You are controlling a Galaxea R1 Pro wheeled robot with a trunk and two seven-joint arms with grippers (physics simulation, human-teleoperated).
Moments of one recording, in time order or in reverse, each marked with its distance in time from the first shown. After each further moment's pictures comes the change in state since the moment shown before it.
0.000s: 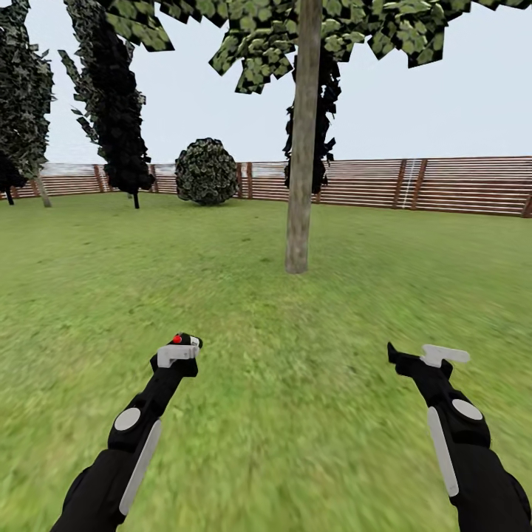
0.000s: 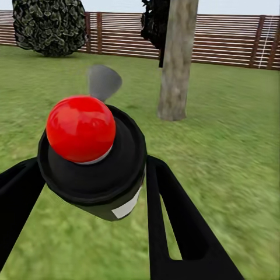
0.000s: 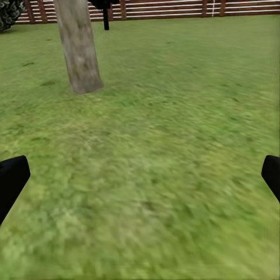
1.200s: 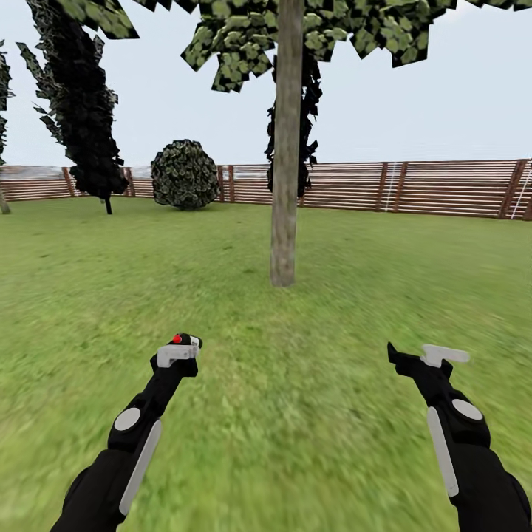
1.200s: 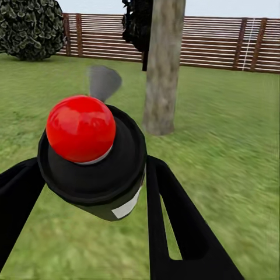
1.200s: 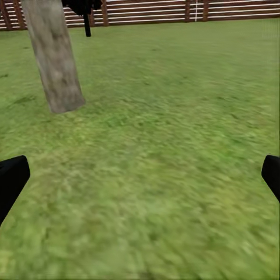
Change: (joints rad) left arm 0.000 0.000 0.001 0.000 0.000 0.000 0.000; right arm 0.000 0.000 0.000 0.000 0.001 0.000 0.000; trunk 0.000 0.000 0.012
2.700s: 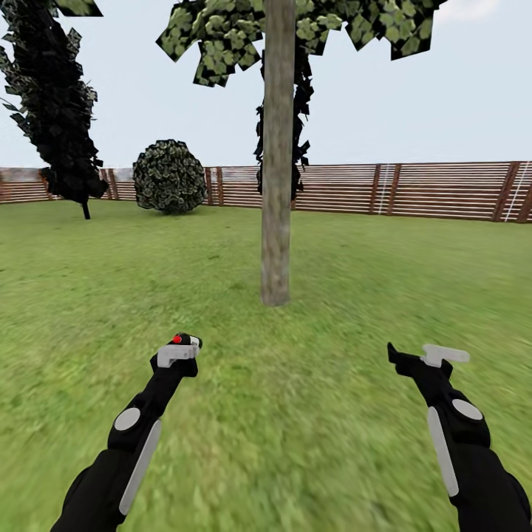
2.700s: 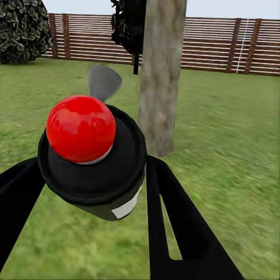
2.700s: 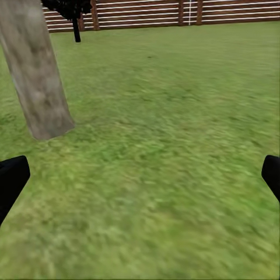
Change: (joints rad) left arm 0.000 0.000 0.000 0.000 0.000 0.001 0.000; right arm 0.000 0.000 0.000 0.000 0.000 0.000 0.000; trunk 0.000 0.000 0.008
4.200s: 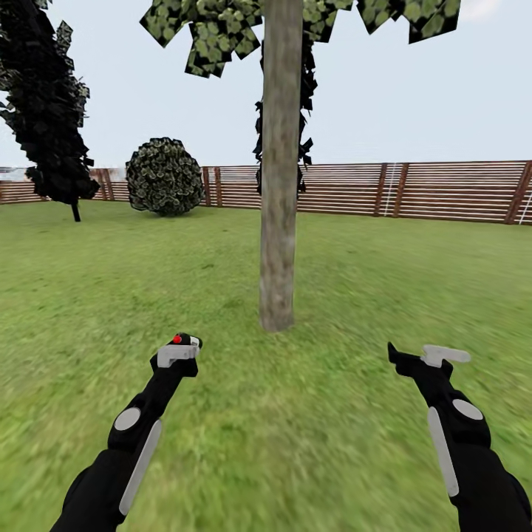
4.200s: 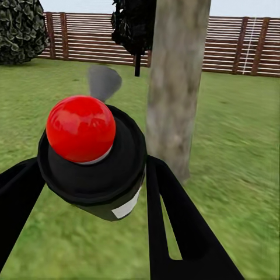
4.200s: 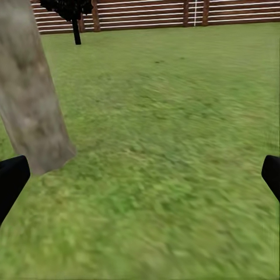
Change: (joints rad) left arm 0.000 0.000 0.000 0.000 0.000 0.000 0.000; right arm 0.000 0.000 -0.001 0.000 -0.001 0.000 0.000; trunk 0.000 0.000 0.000
